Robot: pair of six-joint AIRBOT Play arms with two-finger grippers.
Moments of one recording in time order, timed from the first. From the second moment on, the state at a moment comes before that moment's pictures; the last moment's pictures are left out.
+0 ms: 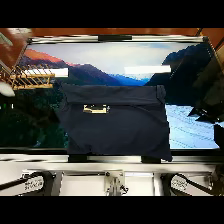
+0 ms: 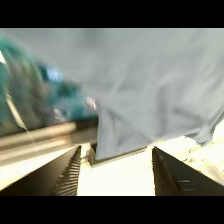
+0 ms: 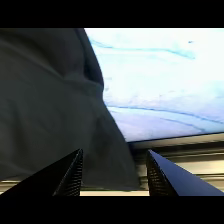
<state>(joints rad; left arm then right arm) 0.21 -1.28 0.95 1.07 -1.52 -1.33 -0.52 -1.30 1.23 1.88 -1.58 -1.74</state>
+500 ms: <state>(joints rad) 0.22 -1.14 0.48 0.97 -1.28 -1.16 -0.57 -1.25 1.15 1.90 -1.58 -1.77</state>
